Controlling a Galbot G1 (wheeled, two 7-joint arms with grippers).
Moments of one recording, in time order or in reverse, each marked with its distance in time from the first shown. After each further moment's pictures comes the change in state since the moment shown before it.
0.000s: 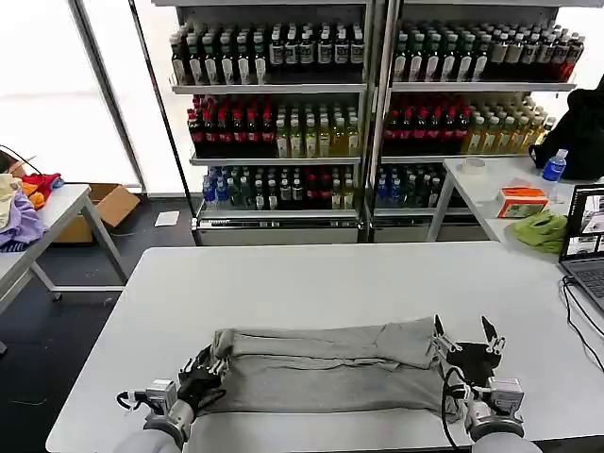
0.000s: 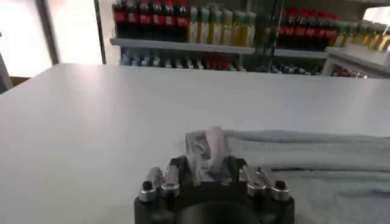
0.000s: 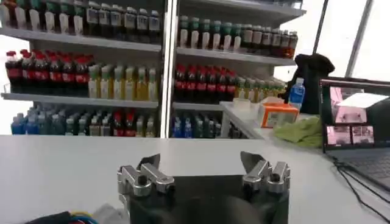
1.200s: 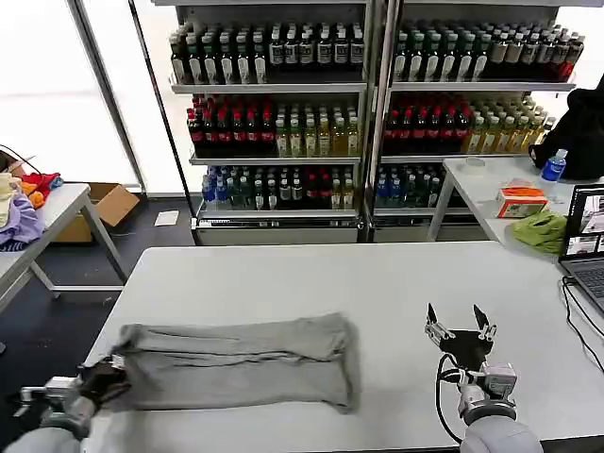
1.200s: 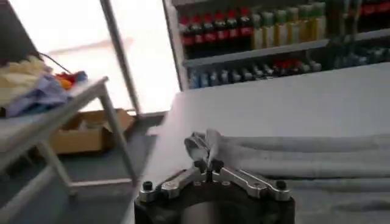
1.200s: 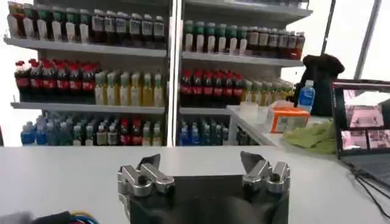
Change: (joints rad) left arm 0.074 0.244 -0.368 0.089 -0.029 -0.089 0.081; right arm 0.084 -0.012 -0.030 -0.011 0.047 -0.026 0.010
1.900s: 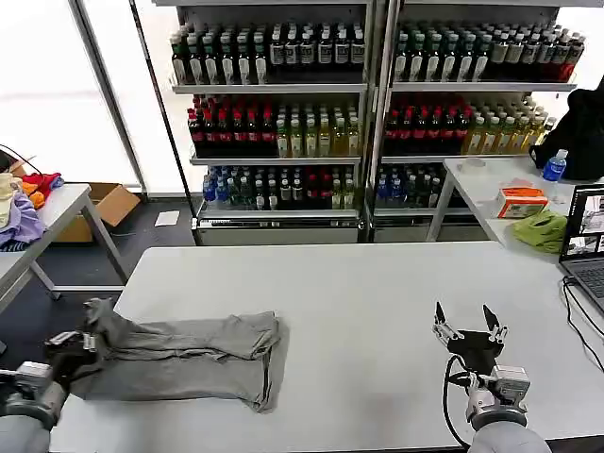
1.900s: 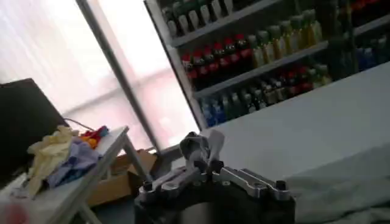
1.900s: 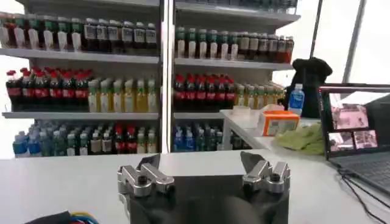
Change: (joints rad) left arm 0.026 0.045 -0.002 -0.124 0.116 -0.009 0.010; right arm -0.080 0.019 0.054 0.058 -0.005 0.013 0.016
